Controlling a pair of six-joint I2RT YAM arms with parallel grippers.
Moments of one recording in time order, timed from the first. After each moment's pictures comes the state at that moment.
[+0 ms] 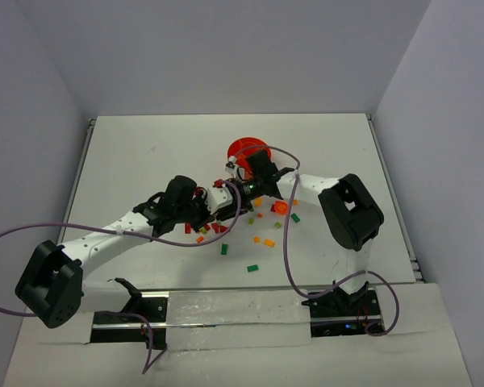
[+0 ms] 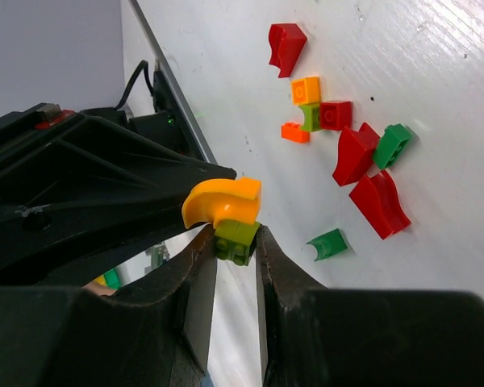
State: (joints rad) left arm -0.68 1.27 0.74 -0.22 0.25 0.39; right arm 0.59 1.88 1.17 -0.16 -0.91 0.58
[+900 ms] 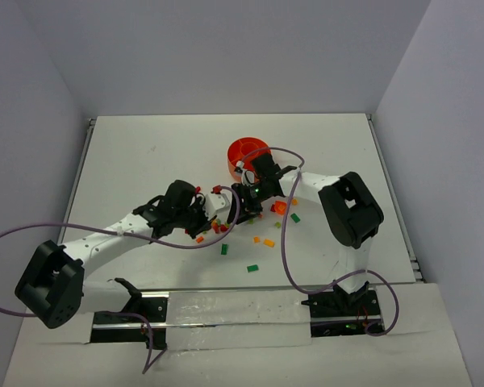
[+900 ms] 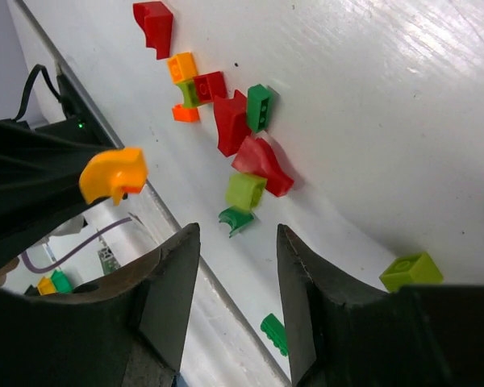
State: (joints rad) left arm -0.68 1.27 0.70 -0.26 0.28 0.39; right arm 0.56 1.90 1.17 -0.35 -0.75 0.42
